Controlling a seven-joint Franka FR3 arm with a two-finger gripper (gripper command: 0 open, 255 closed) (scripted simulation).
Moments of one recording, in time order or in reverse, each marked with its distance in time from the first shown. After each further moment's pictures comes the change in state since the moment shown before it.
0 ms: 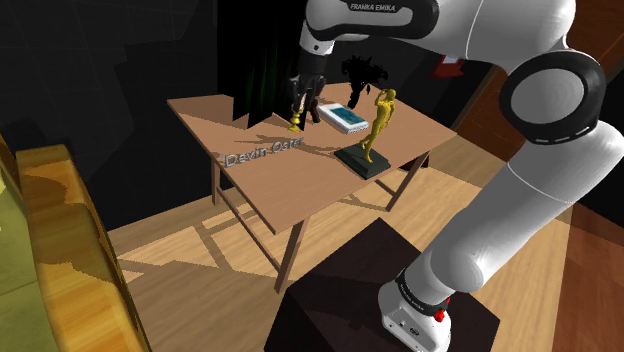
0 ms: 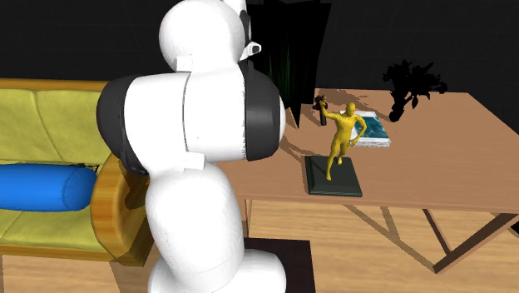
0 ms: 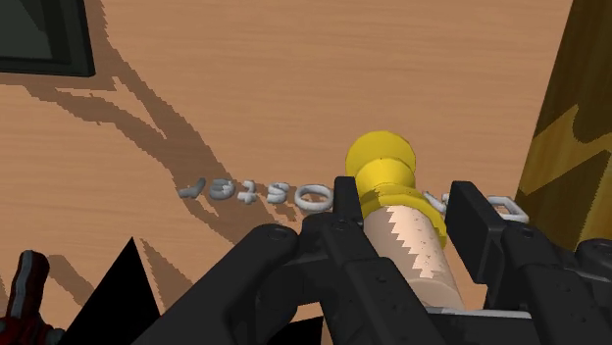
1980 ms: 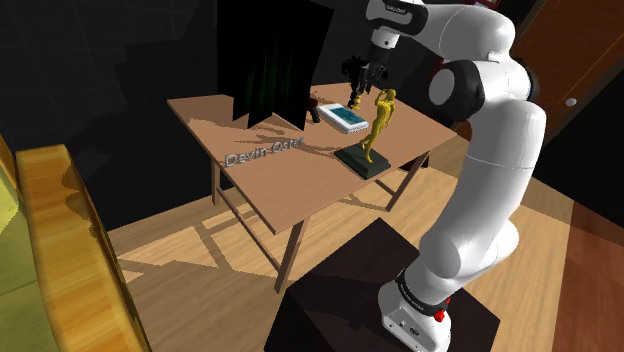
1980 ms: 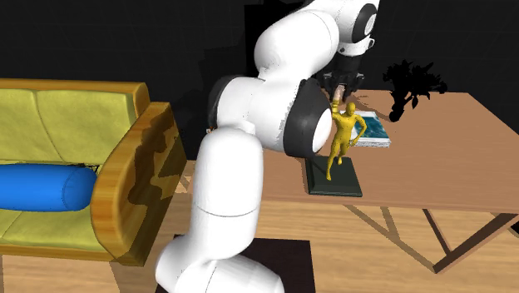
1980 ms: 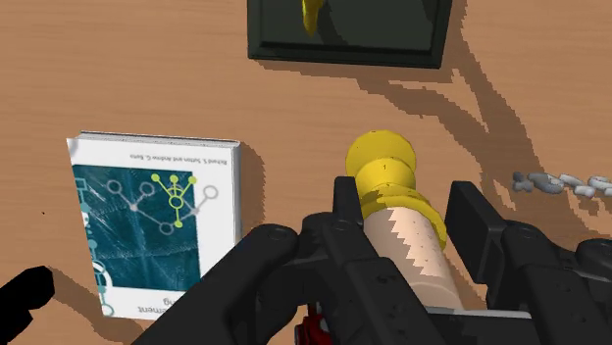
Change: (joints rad) arm -0.367 0.385 -0.254 0.550 0.101 -0.172 -0.608
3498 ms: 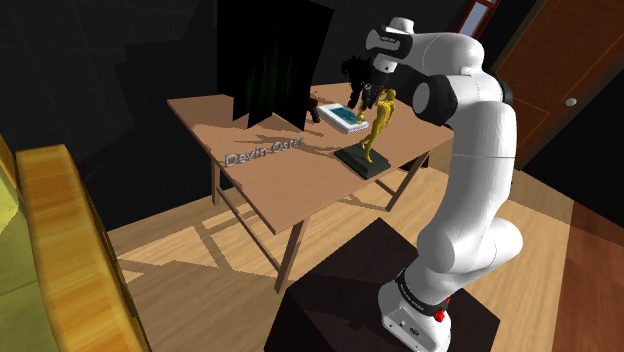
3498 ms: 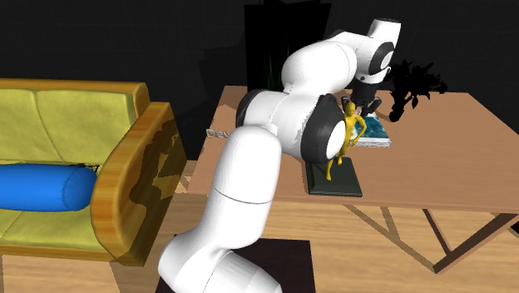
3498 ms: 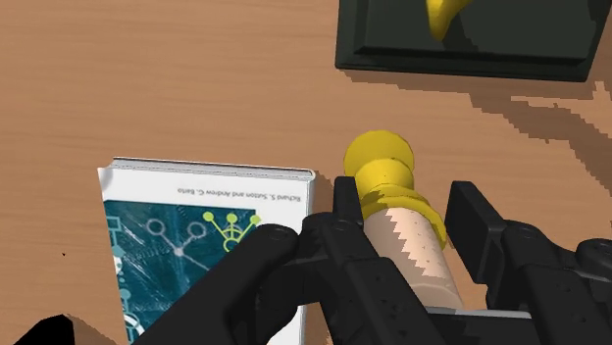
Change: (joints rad) arm -0.111 0.199 -0.013 0.072 0.054 0.119 -0.121
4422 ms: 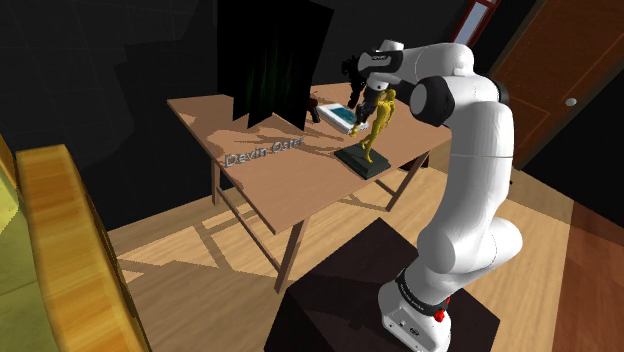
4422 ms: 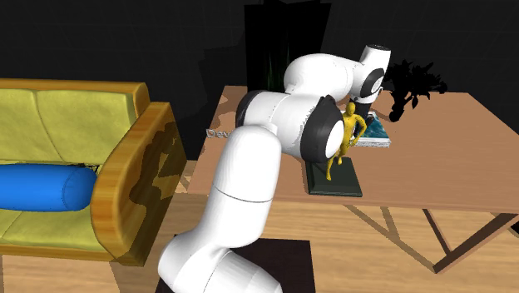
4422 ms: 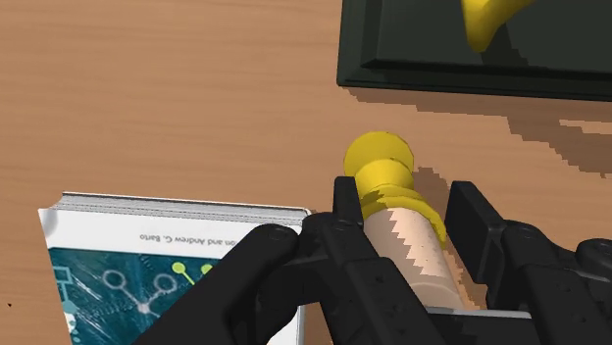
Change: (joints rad) arm 0.011 0.017 0.005 -0.163 0.008 0.178 -0.010
